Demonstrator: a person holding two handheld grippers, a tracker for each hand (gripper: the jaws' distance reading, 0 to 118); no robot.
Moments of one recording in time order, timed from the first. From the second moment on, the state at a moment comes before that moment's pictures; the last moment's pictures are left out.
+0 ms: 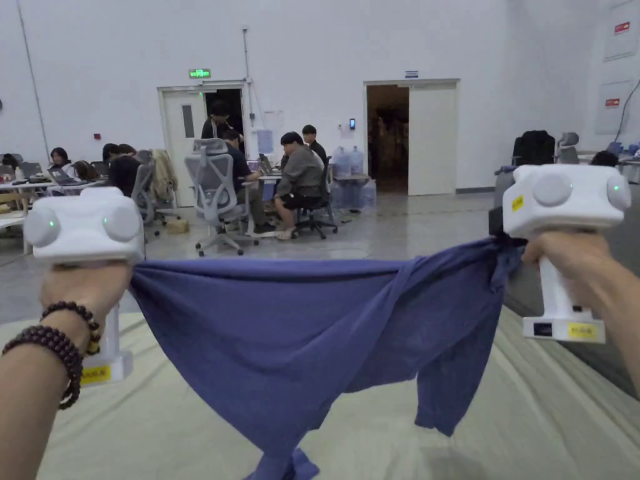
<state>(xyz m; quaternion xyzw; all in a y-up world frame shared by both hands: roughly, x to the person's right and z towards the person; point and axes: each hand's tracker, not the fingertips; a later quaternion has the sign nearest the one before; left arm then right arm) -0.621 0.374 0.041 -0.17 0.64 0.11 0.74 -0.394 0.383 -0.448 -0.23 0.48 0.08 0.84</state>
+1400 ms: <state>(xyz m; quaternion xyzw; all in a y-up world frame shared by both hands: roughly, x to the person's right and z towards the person) -0.416 0.059 0.170 -0.34 0.55 0.22 0.73 -0.179 0.085 -0.302 -0.34 0.50 0.27 0.75</state>
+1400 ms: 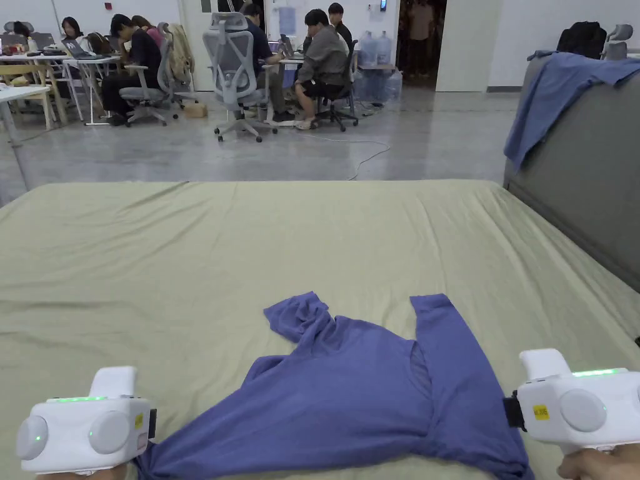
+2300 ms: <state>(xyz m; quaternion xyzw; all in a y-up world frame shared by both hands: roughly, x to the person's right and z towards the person) -0.429 0.056 0.153 -0.35 0.51 0.26 0.75 -0.367 0.093 -0.290 -0.34 0.60 0.33 0.65</state>
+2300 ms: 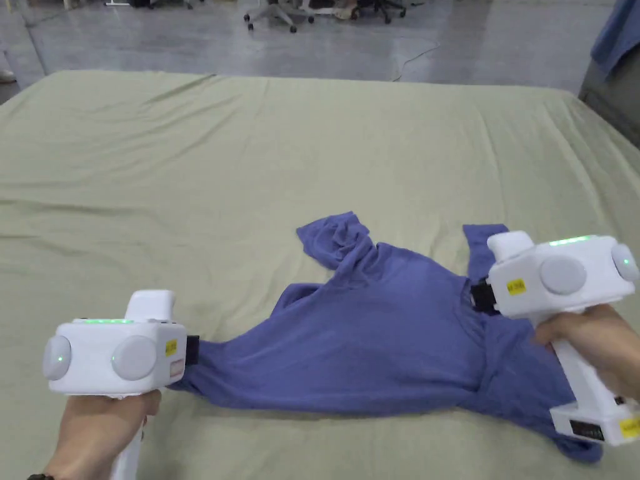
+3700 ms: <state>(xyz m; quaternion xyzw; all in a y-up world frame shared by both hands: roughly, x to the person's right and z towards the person) -0.647 0.480 -0.003 -0.13 0.56 0.03 0.82 -0.490 0.513 -0.432 -0.18 0.50 0.24 0.81</state>
